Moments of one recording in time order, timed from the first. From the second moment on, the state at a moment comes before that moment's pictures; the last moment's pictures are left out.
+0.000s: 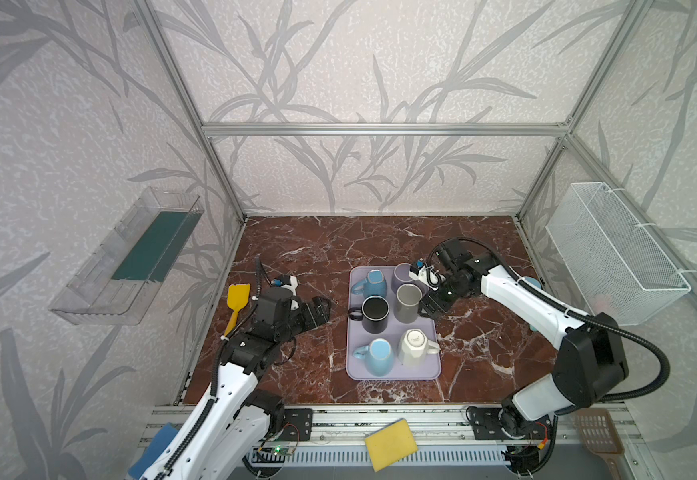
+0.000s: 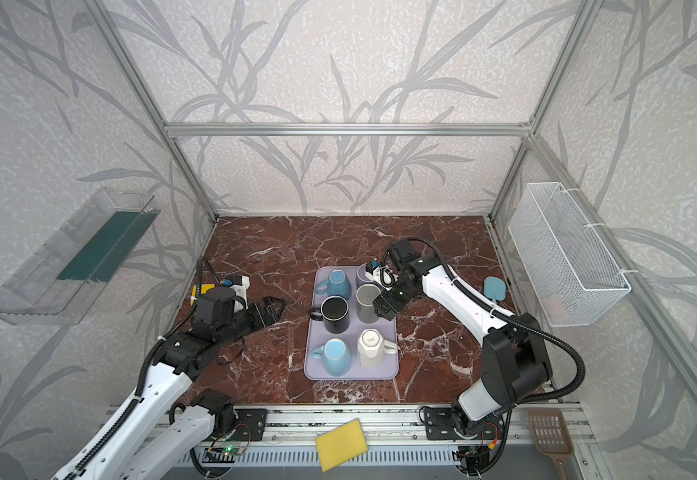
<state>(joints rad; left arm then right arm) -0.31 0.73 0.63 -0.56 0.14 -0.67 0.47 1.56 1.23 -0.92 -0.27 -0.33</state>
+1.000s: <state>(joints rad) -0.31 0.73 0.63 -0.57 0.12 -0.67 0.50 1.66 1.25 -0.92 -0.23 -0.37</state>
